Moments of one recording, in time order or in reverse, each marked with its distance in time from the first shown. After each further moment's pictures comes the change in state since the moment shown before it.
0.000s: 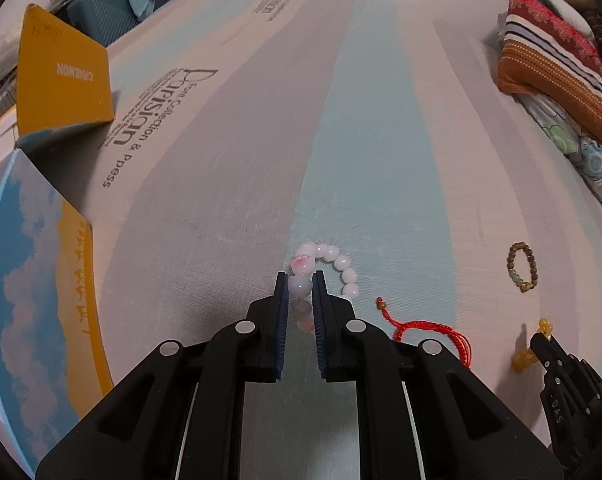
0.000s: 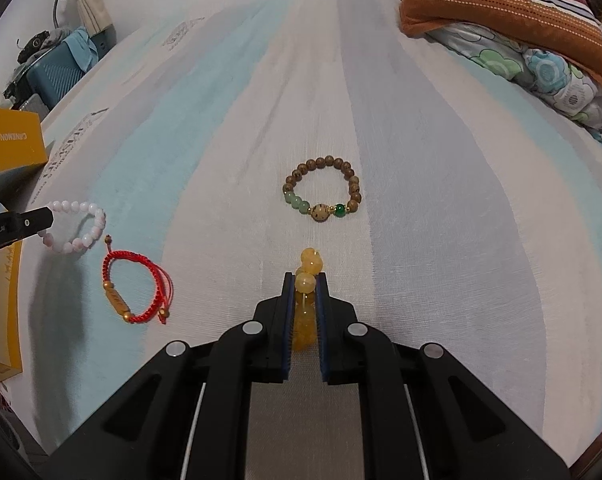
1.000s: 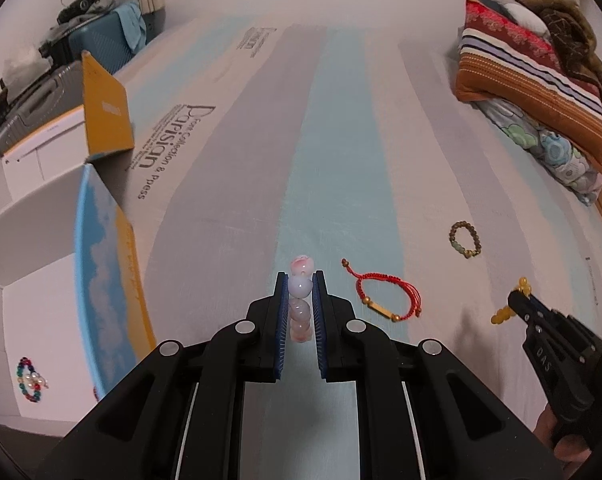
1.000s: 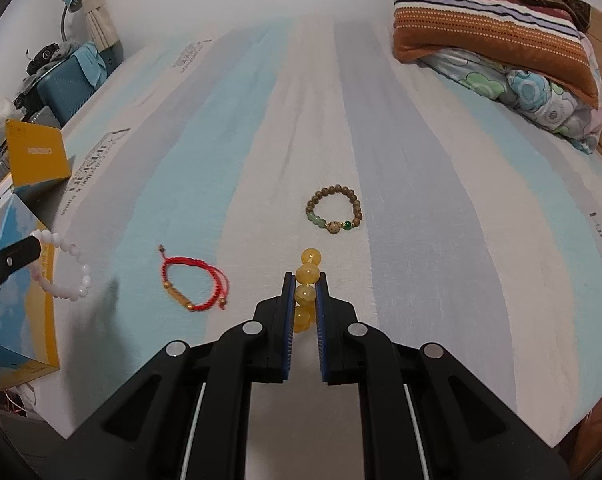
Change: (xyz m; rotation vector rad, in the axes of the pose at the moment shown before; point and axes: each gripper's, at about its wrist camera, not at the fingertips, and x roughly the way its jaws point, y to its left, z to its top) left arm -0.100 0.002 -0.037 0.069 -0.086 -0.052; right arm -0.077 0.024 0.001 0.007 -0.054 -0.014
